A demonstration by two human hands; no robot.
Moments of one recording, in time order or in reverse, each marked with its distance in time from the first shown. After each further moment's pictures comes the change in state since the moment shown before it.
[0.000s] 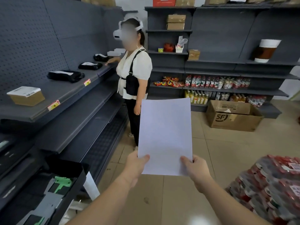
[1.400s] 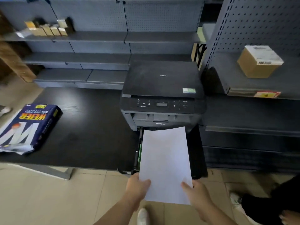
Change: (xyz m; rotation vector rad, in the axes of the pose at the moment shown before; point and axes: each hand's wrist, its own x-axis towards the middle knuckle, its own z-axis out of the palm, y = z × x) left_hand -0.005 -0.166 -0.252 -0.673 1.272 -0.604; right_hand 0.050 0.025 0.474 -0.911 -1.275 -0.117
